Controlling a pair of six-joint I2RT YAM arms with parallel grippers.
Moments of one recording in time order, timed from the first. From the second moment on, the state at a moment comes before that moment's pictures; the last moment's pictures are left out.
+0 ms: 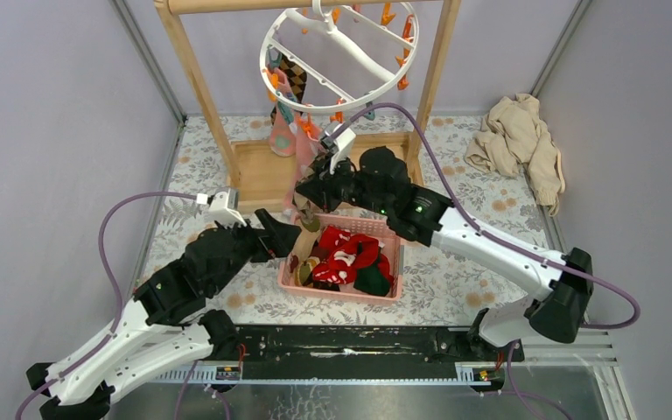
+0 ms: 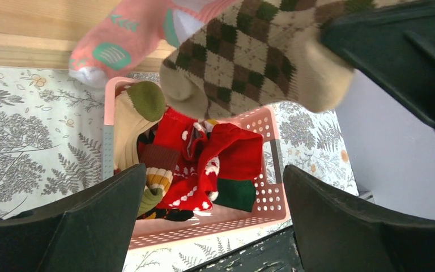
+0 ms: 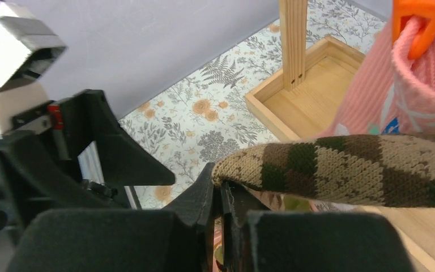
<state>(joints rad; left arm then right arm) -0.89 0.54 0.79 -0.59 -0.39 -0.77 0.97 1.46 1.35 -0.07 -0.12 0.24</state>
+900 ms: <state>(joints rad) -0.91 0.67 0.60 -0.09 -0.39 -0.59 0.97 1.36 1.32 -0.13 -0.19 0.34</state>
